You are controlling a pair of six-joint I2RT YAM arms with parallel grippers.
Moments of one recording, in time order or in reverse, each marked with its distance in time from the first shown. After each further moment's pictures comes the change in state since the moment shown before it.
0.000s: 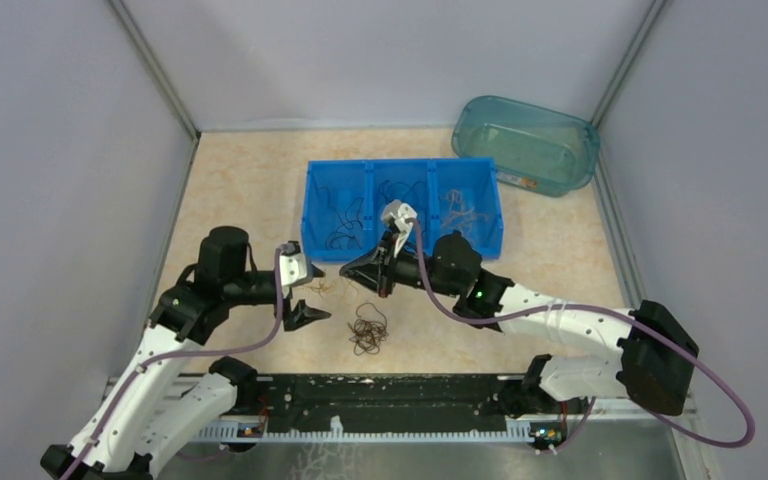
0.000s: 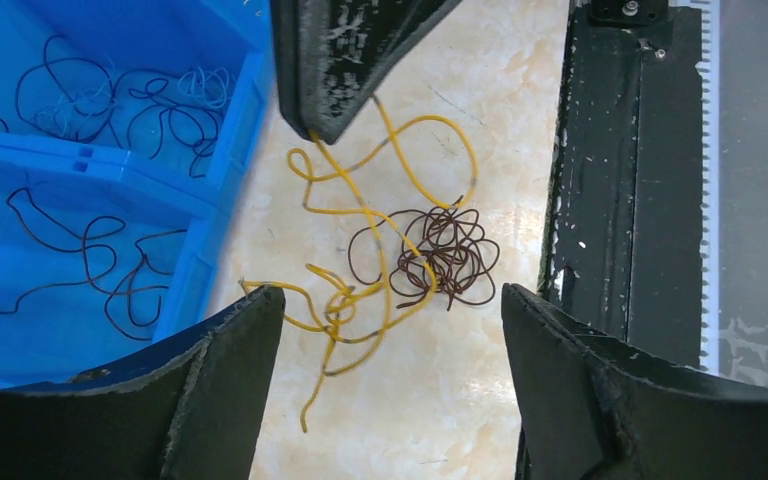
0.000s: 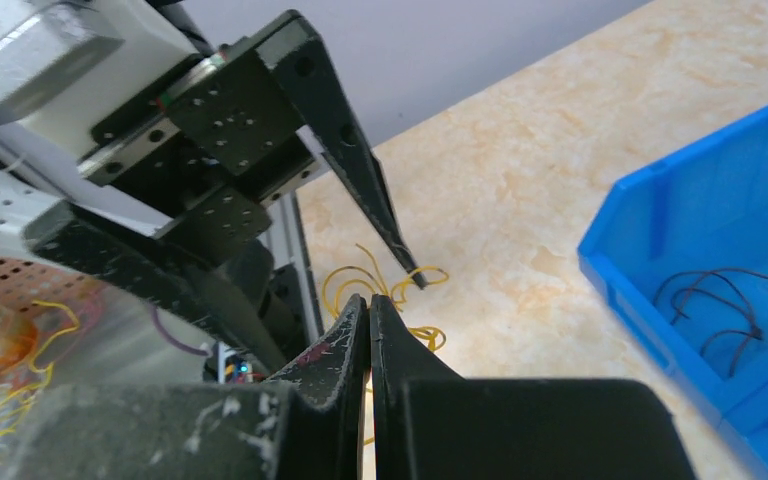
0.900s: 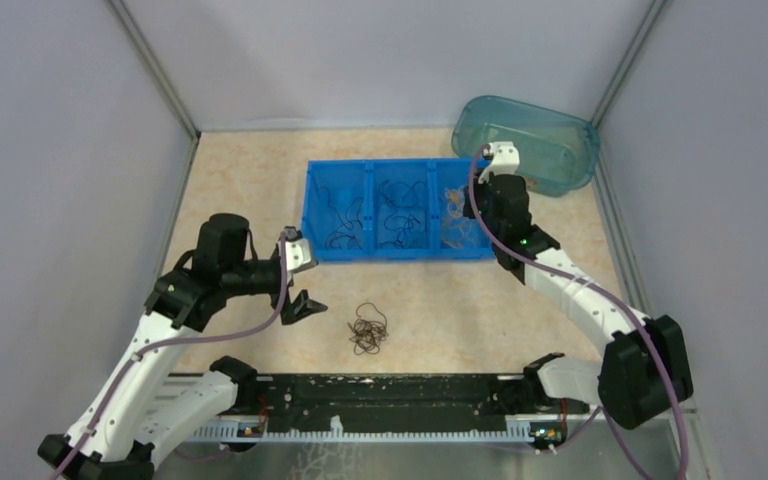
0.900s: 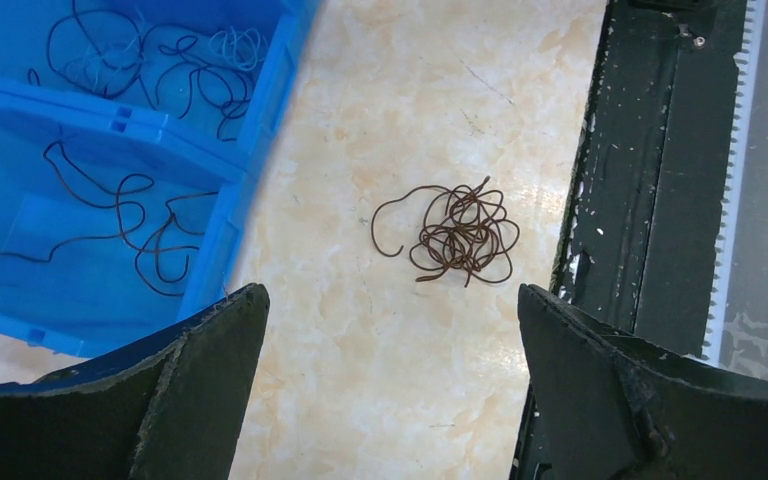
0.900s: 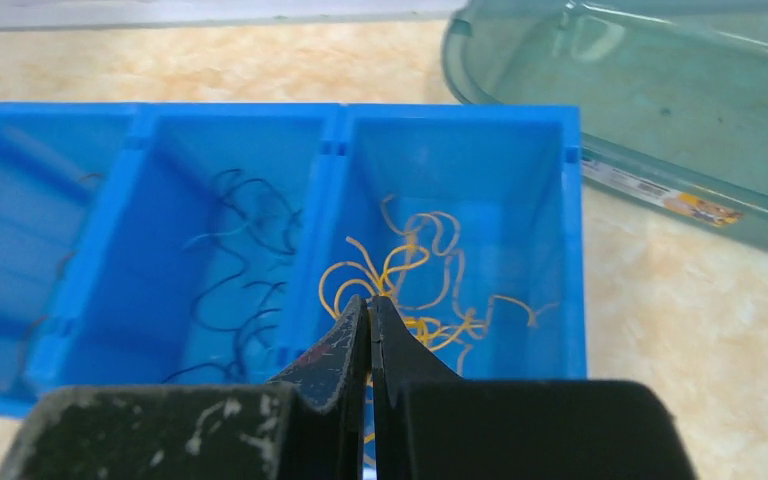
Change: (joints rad) left arm 0.000 0.063 0.120 -0.109 -0.081 0.013; right arm -0.574 -0.024 0.108 -0.424 0.503 -0.159
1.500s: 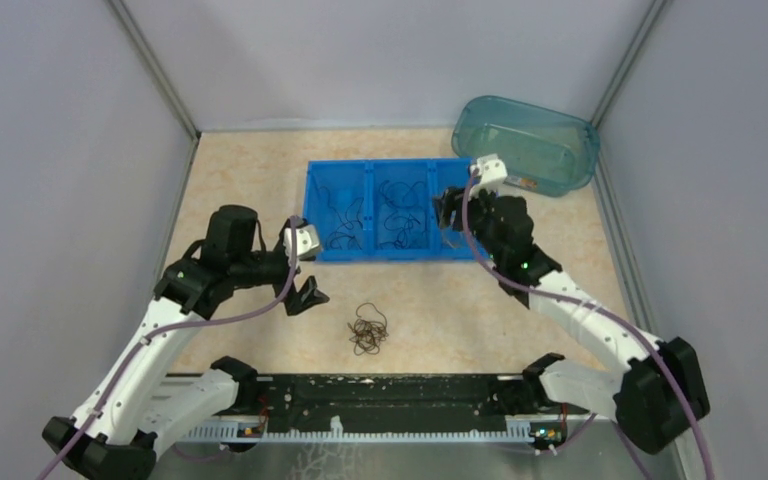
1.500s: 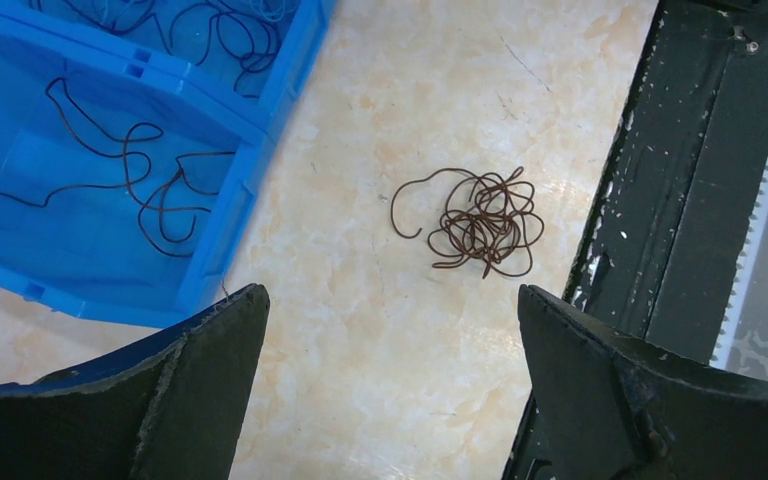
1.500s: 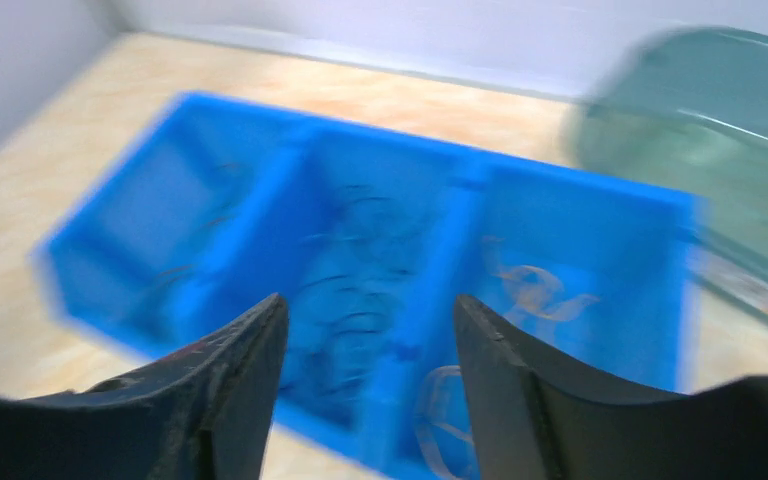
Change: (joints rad) left arm 0.000 0.094 0.035 -0.003 -0.100 -0.079; right arm 0.054 -0.056 -0.092 0.163 -0.084 -0.087
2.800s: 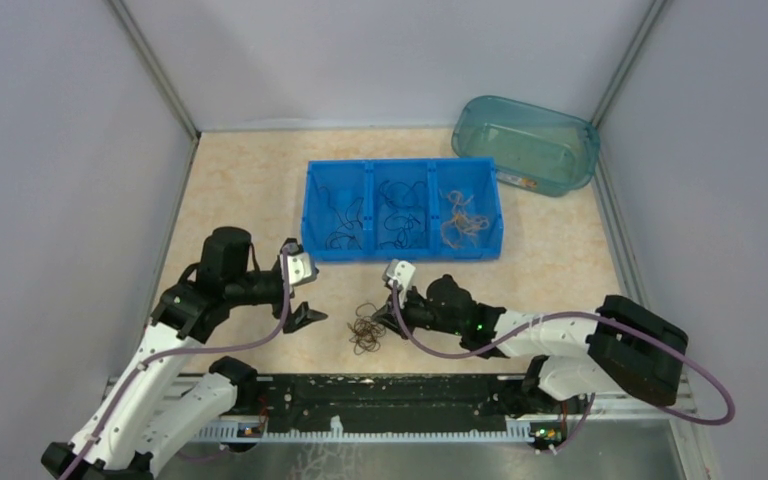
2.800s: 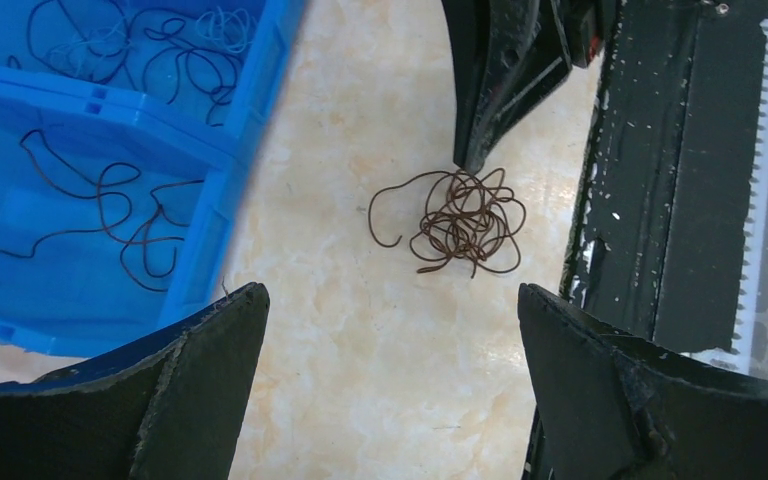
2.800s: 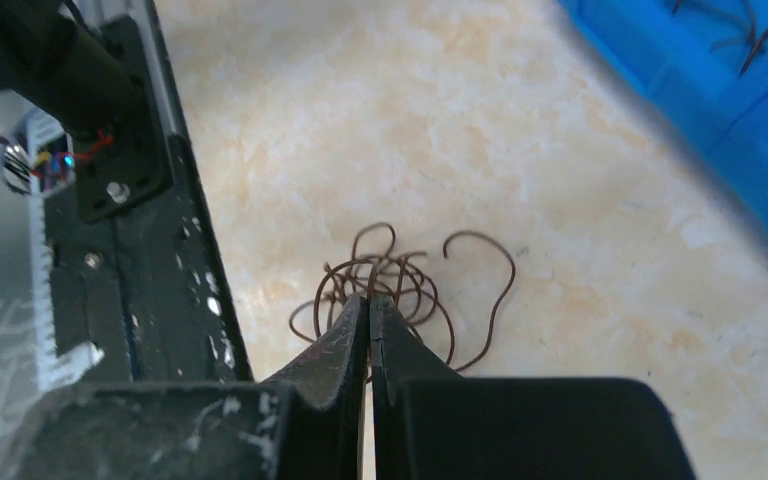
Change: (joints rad) left arm 0.006 -0.133 -0.134 0.061 0.073 0.098; right arm 0.582 0.161 -0.369 0.307 -0.278 0.032
